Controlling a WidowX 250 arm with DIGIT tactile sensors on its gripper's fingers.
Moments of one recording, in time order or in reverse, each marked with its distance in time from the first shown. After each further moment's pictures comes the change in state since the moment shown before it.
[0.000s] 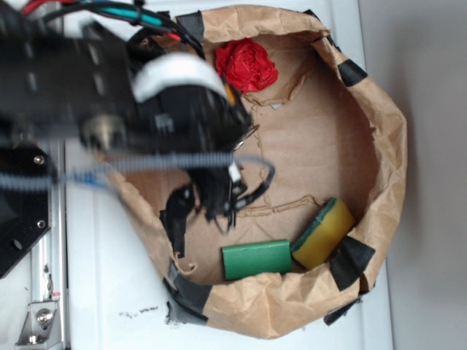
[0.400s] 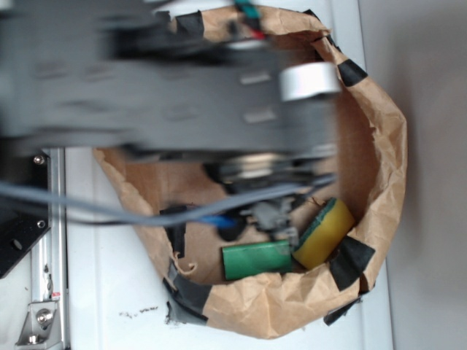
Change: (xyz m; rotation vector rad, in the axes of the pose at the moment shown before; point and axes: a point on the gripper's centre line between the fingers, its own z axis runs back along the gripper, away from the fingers) arm 0.022 -0.010 0.023 0.136 0.317 0.117
